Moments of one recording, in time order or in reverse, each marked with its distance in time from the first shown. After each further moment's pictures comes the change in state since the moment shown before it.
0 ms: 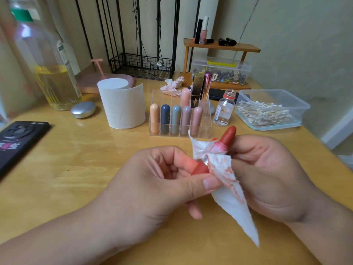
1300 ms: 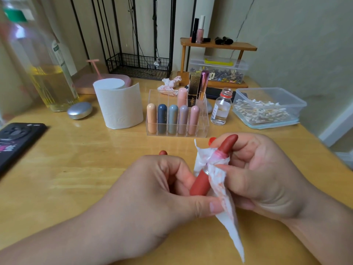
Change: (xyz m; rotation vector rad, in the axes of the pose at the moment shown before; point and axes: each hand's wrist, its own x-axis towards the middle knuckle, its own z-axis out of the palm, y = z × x) left_hand -0.005 0.000 0.002 0.314 0.004 -0.039; right_hand -0.003 -0.007 0.007 -0.075 0.044 0.042
